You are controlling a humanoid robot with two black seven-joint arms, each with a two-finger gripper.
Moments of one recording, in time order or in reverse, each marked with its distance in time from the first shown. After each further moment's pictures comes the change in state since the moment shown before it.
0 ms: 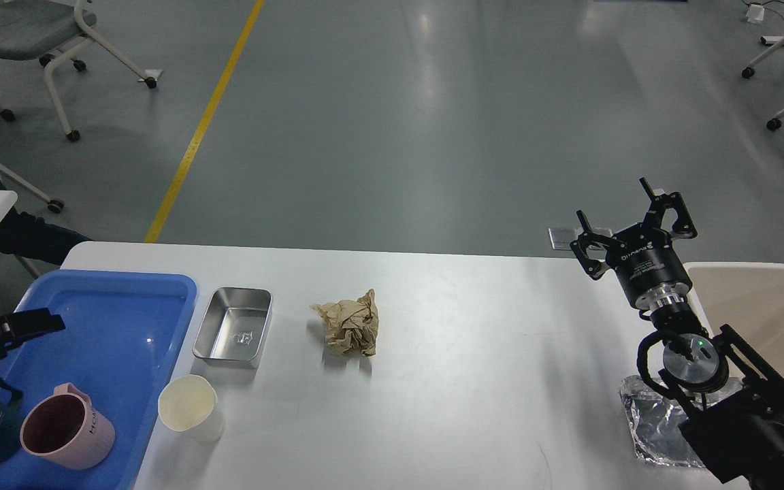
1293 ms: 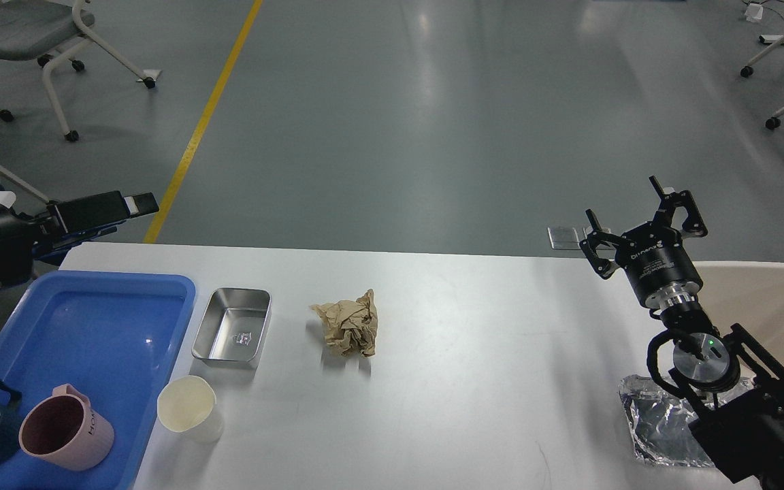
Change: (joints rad) left arm -0.119 0.032 -0.191 -0.247 0.007 -0.031 -0.147; right arm -0.002 -0.026 0.000 0.000 0.000 0.000 0.000
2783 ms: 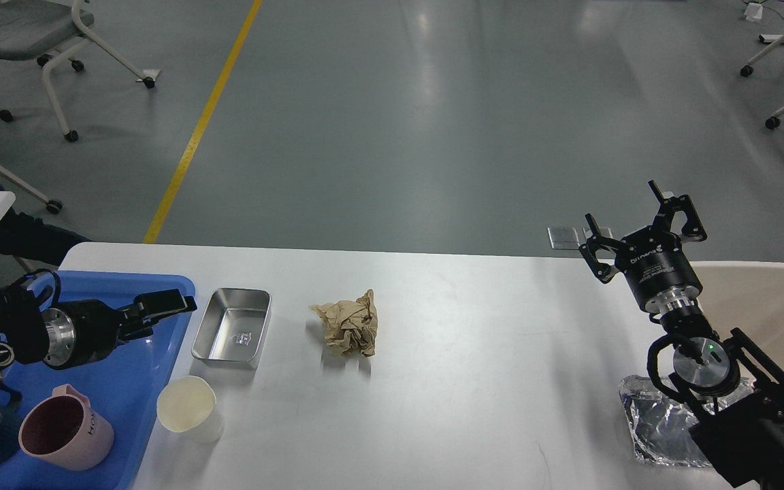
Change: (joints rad) left arm 0.157 -0.473 0.138 0.524 0.040 -0.041 0.085; right arm -0.013 0.001 0.000 0.000 -0.001 0.009 0.000
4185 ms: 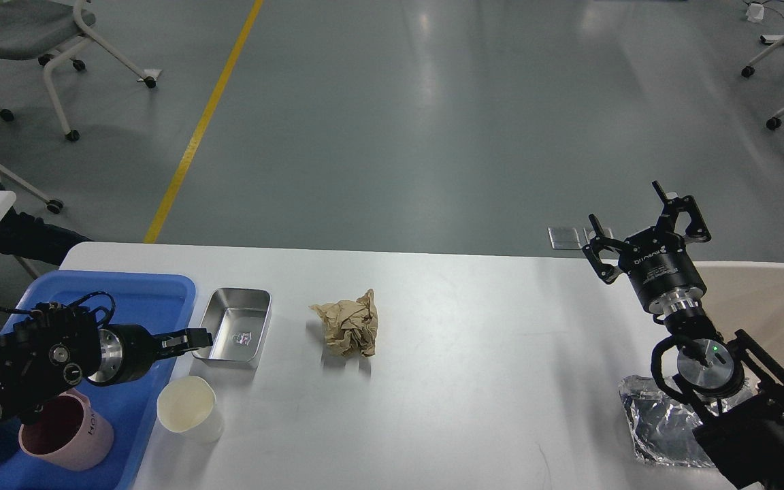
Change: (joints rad) left arm -0.013 -0.207 0.104 0.230 0.155 0.003 0.020; right arm -0.005 -0.012 0.003 0.000 0.000 0.008 0.002
